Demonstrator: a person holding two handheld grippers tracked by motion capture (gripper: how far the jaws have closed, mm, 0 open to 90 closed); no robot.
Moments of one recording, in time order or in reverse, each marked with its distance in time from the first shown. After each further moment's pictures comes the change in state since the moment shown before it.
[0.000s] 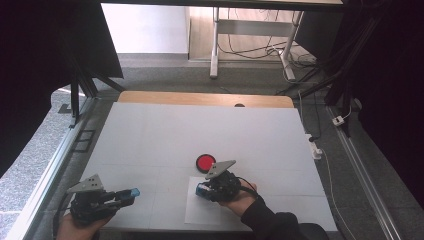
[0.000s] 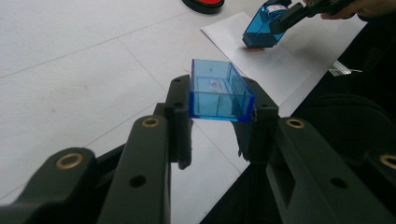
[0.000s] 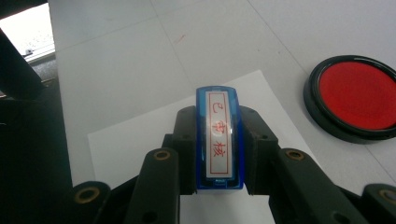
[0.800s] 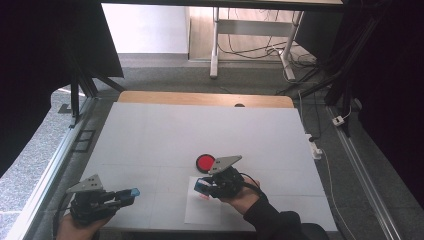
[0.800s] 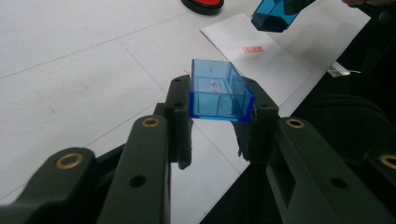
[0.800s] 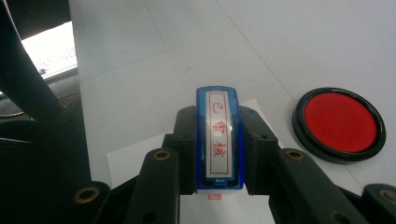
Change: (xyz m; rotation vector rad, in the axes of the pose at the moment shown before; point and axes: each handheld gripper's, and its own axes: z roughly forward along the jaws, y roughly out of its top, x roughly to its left) left arm 0.000 0.000 0.000 -0.004 -0.003 -0.003; right arm -0.001 0.012 -0.021 -0.079 0.017 0.002
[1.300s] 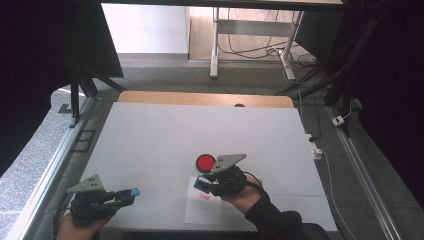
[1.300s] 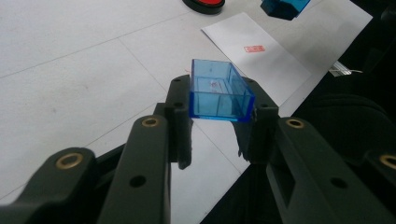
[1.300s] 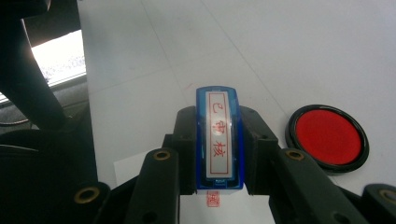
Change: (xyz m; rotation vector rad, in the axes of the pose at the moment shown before) left arm 0.000 0.000 0.000 0.003 0.005 0.001; right arm 0.001 0.006 -0.013 -0.058 0.003 -0.012
